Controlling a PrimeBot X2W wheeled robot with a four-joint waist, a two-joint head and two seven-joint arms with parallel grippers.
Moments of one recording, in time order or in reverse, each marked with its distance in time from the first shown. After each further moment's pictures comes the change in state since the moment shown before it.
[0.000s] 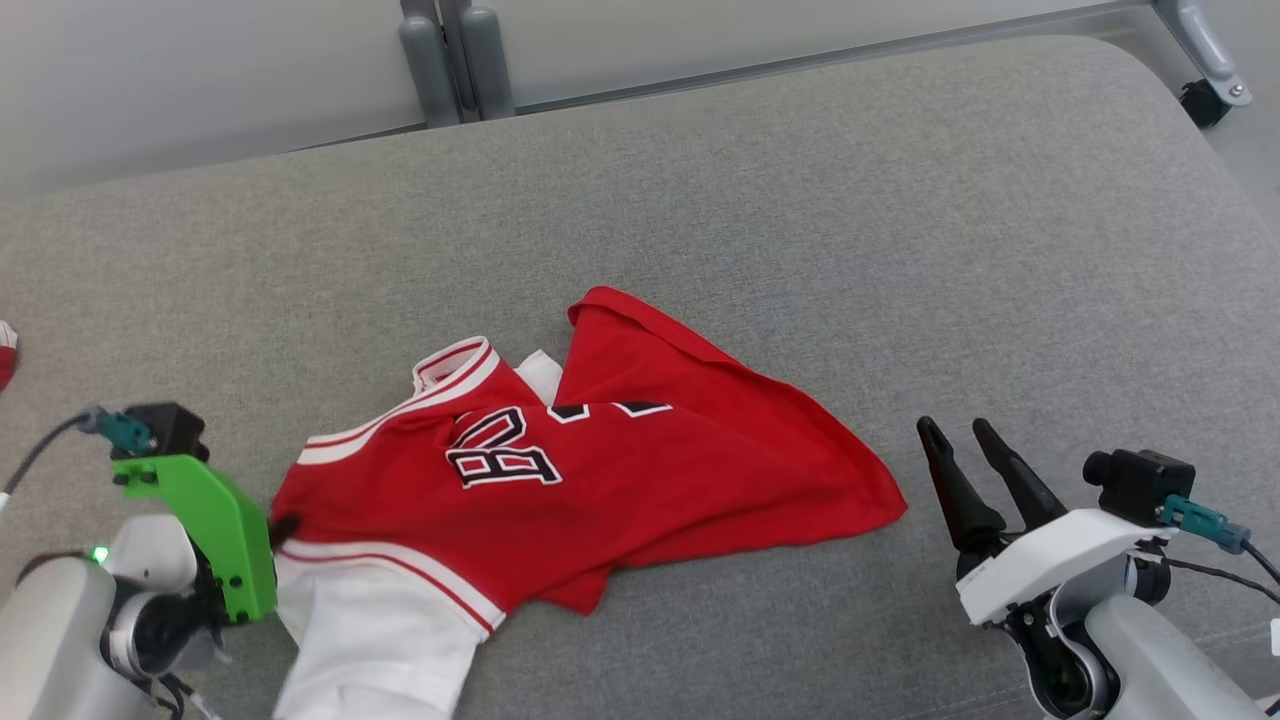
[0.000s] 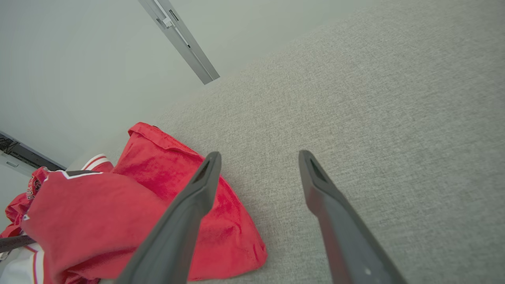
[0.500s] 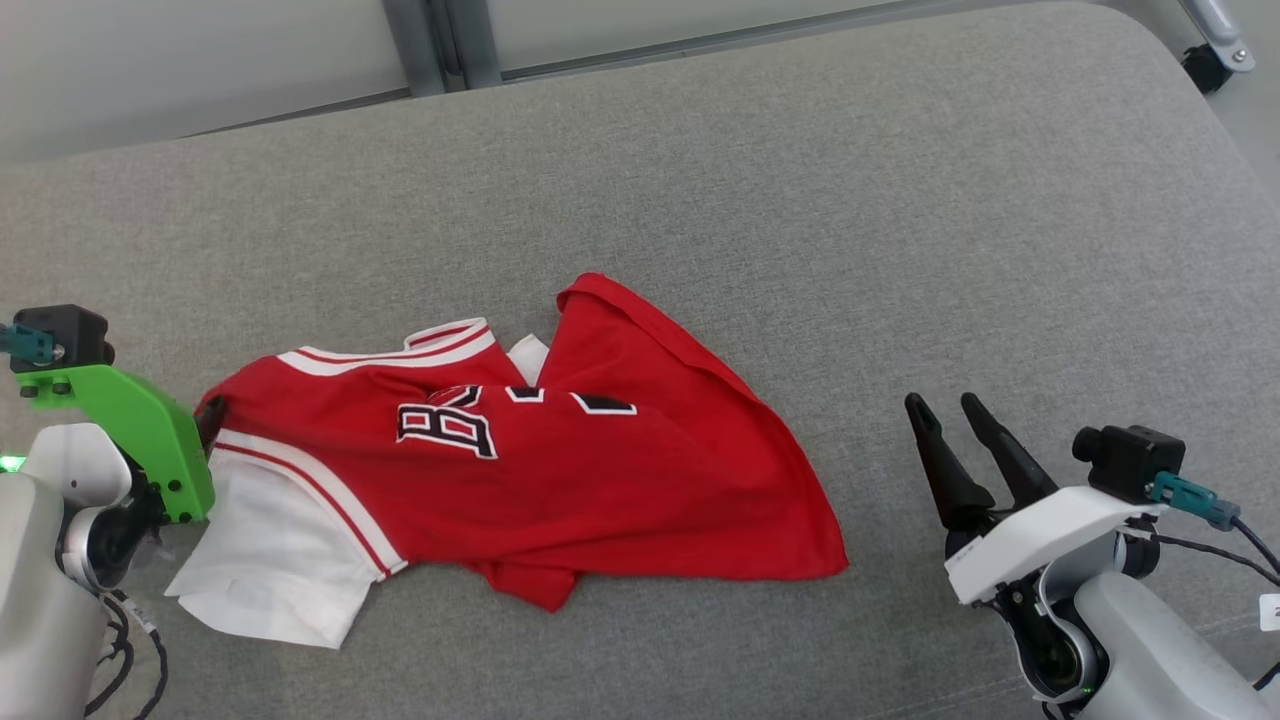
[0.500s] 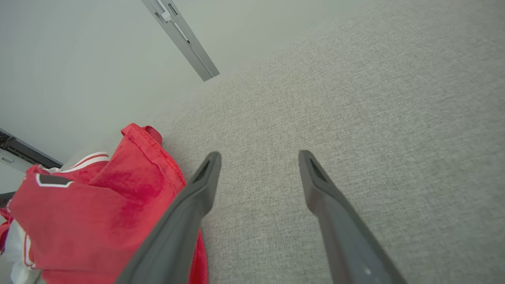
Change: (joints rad) left arm -0.201 -0.006 0.019 0.197 0.121 0.008 -0.225; right arm -0.042 0.003 0.012 0.001 -0.010 0.000 0.000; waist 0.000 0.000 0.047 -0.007
